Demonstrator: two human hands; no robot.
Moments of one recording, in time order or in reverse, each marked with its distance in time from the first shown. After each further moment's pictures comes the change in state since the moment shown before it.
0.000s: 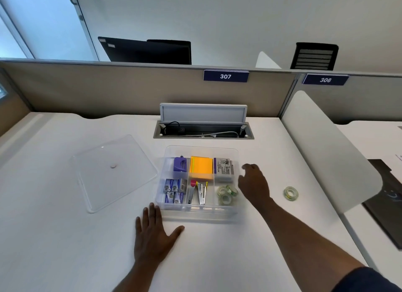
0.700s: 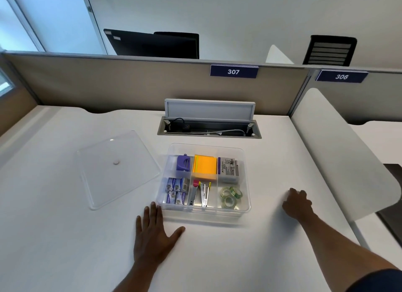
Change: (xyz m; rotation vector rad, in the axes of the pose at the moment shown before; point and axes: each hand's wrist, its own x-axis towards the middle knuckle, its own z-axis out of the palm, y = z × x) left_hand 0.002 -0.002 0.007 0.042 -0.003 -0.017; right_hand 0.004 0.138 -0.003 -0.278 -0.286 0.384
